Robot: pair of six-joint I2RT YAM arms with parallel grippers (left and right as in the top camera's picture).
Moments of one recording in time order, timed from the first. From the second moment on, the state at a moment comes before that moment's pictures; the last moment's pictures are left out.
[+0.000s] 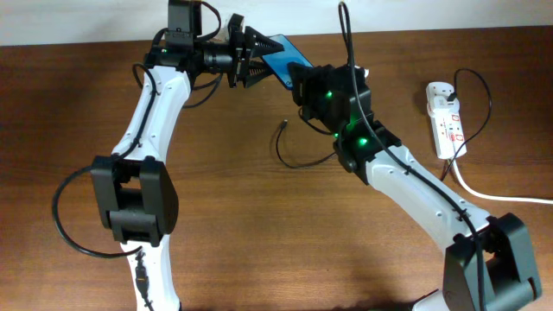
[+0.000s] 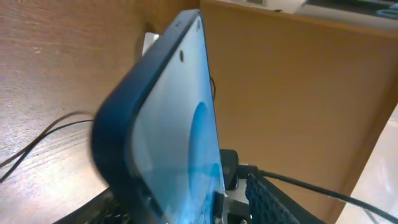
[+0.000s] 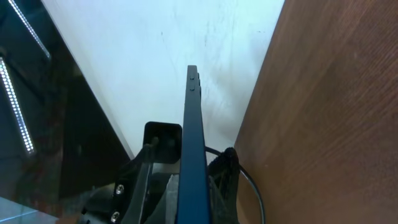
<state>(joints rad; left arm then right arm) -0.15 2.21 2.03 -0.54 1.17 -1.03 0.43 1.67 1.18 0.24 -0.06 1.68</state>
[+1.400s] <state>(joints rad) 0.05 2.22 2.03 -0.65 1.09 -0.80 0.21 1.68 1.19 0.01 -0.40 1.00</state>
